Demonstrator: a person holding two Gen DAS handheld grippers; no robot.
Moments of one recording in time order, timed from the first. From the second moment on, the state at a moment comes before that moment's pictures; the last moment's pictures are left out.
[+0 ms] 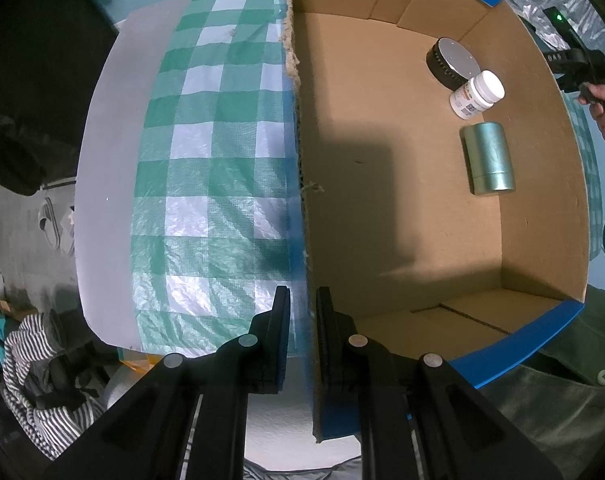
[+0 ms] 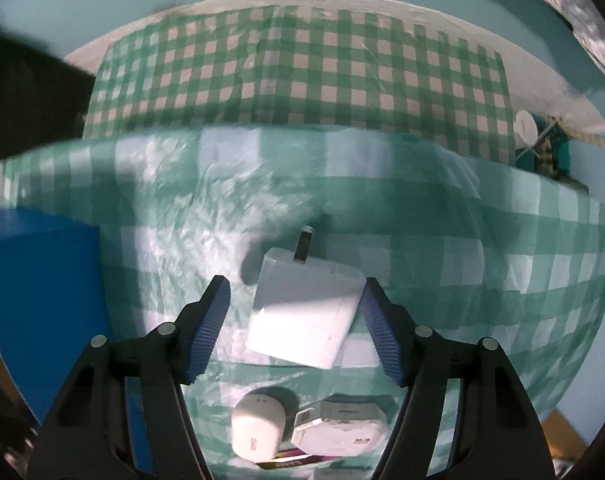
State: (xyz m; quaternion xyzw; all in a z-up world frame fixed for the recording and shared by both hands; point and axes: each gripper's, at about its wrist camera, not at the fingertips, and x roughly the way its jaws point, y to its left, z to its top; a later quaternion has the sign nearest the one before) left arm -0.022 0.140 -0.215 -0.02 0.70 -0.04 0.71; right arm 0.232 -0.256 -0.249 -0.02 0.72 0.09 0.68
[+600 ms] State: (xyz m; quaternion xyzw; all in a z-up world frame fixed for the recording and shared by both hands) left arm -0.023 0.138 -0.218 -0.02 0.70 -0.04 0.71; right arm 0.208 -0.240 -0.252 -0.11 0.69 0.14 0.70
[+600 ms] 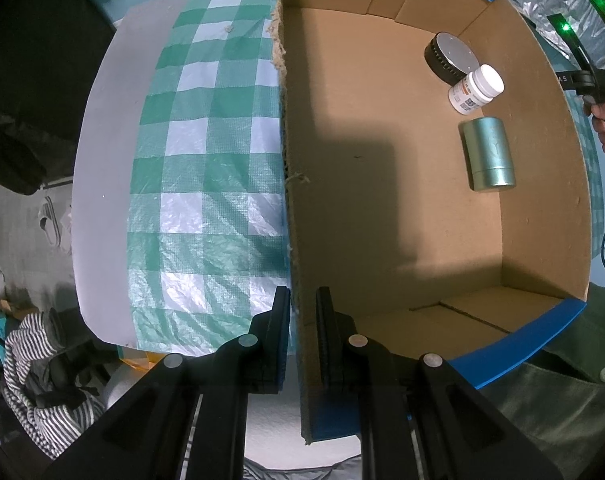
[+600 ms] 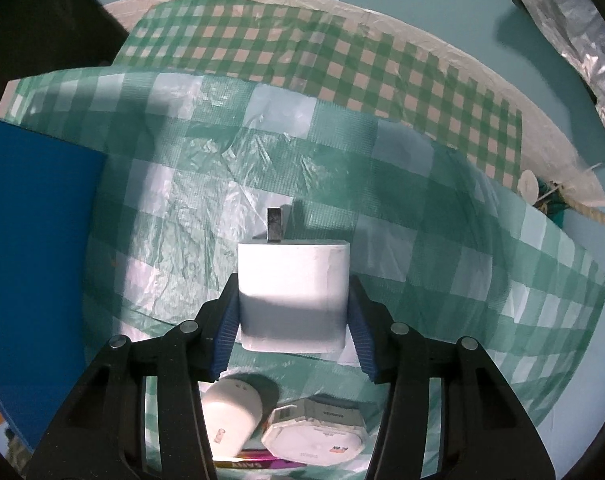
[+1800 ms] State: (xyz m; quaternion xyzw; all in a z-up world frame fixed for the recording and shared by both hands) left arm -0.025 0.132 -0.204 -0.01 0.69 -0.04 0.72; right arm 0.159 -0.163 -0.124 -0.18 0.61 0.31 0.71
